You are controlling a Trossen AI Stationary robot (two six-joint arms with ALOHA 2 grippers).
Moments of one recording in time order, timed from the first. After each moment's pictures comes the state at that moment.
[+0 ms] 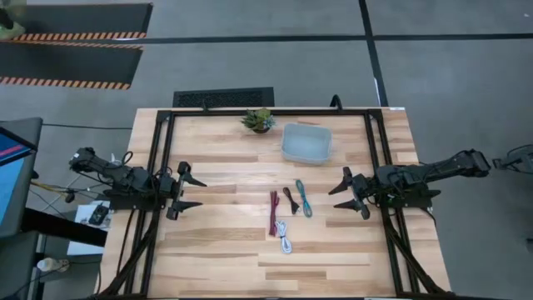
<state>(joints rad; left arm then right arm) -0.40 0.03 0.02 0.02 -0.24 0.04 0.18 0.25 0.01 0.04 -0.10 0.18</state>
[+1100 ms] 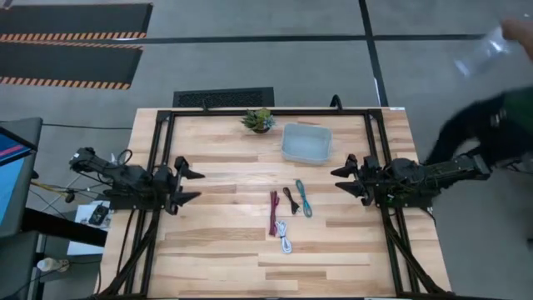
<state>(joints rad) -0.40 0.03 0.02 0.20 -0.39 -0.10 0.13 0.25 0.01 0.46 0.08 0.42</state>
